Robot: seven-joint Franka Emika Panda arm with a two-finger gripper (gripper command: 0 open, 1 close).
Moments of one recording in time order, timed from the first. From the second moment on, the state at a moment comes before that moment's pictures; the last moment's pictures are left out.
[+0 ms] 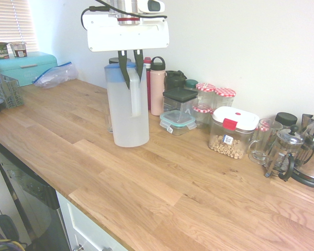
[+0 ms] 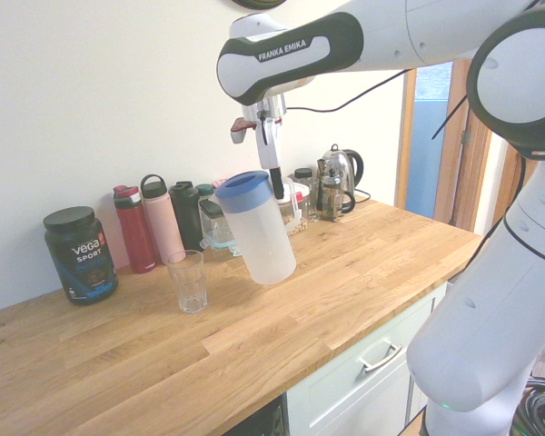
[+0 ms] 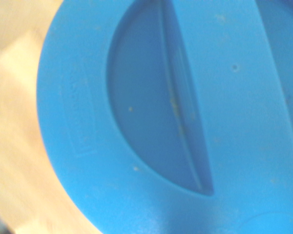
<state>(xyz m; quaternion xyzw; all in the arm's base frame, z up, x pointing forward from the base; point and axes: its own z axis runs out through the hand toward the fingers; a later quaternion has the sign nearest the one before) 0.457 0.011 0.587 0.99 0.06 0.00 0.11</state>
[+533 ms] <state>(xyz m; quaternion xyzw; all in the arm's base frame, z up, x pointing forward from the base) 0.482 0.082 0.574 0.97 0.14 -0.03 0.18</state>
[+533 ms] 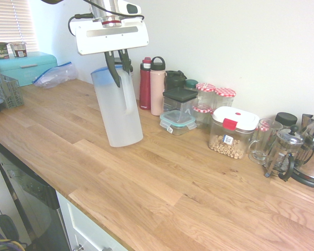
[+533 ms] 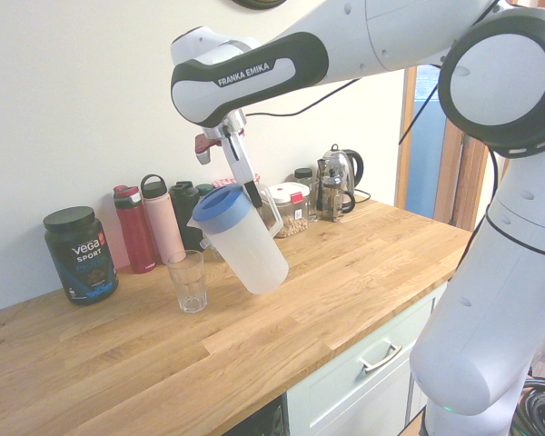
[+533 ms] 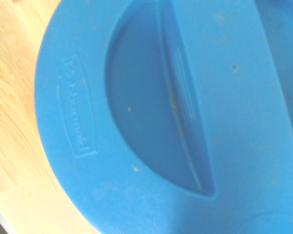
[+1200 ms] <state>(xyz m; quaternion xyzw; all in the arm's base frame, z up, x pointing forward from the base) 0.511 0.123 0.538 0.93 0.18 -0.02 0.32</state>
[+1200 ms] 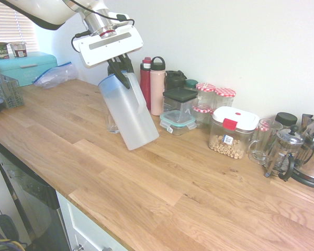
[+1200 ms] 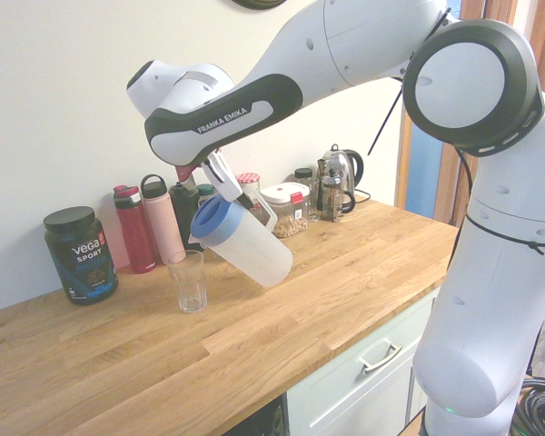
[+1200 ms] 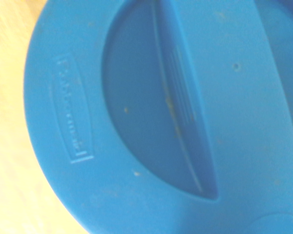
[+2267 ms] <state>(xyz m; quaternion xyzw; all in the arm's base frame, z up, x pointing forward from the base) 0.524 0.140 0.517 0.90 0.20 0.00 0.38</state>
